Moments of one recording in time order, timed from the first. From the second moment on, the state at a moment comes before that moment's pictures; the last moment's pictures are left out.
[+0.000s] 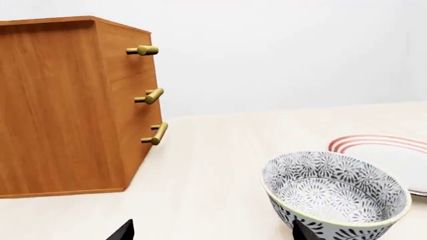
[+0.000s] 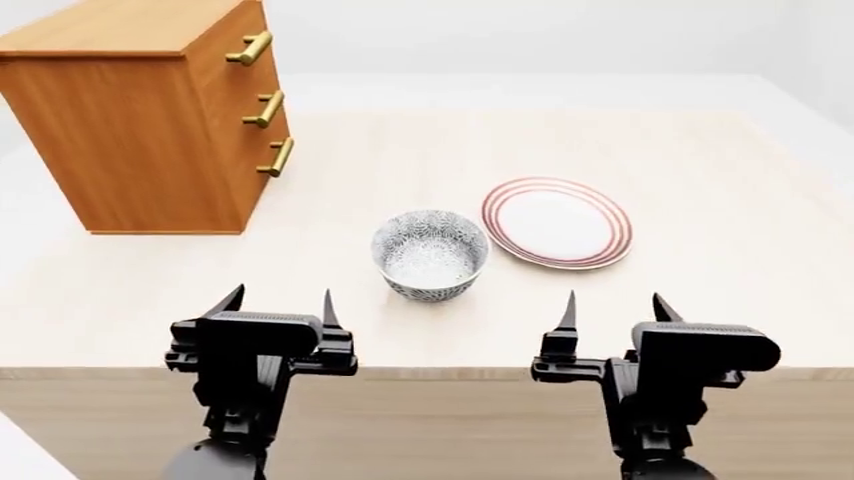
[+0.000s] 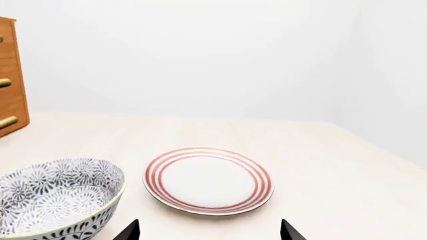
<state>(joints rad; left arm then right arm) -0.17 -0.11 0.10 0.31 -0.07 -0.43 -0.09 0.11 0.15 -0.04 -0.43 0.08 0.48 0.18</state>
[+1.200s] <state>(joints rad) -0.22 -0.17 0.10 0.30 -0.13 -0.45 -0.14 0.15 0.18 -0.06 -0.44 0.14 0.52 0.21</state>
